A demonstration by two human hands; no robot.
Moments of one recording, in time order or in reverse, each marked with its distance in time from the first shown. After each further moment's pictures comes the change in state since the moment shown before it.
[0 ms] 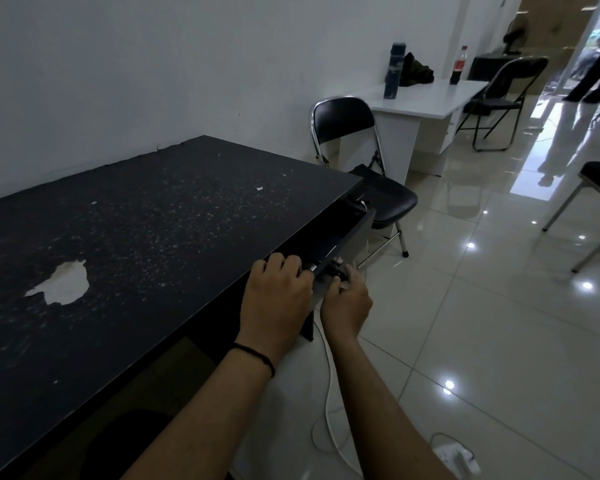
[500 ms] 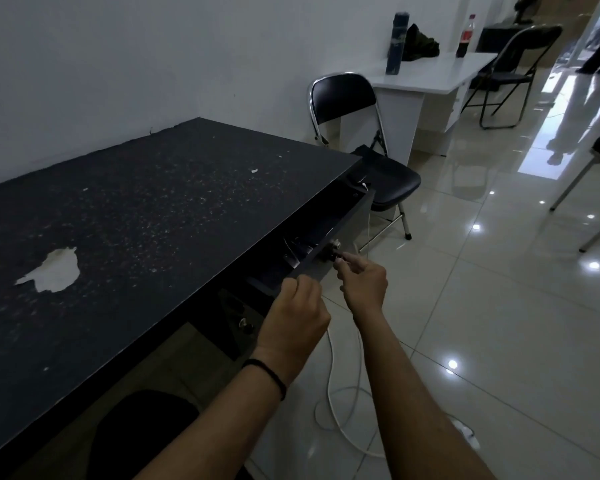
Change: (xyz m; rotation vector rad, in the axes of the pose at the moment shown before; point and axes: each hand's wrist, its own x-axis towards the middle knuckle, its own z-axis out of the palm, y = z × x) left_hand -0.029 0.039 0.029 0.426 -0.170 0.295; right_hand 0.040 0.035 -0.015 0.133 -0.199 0.057
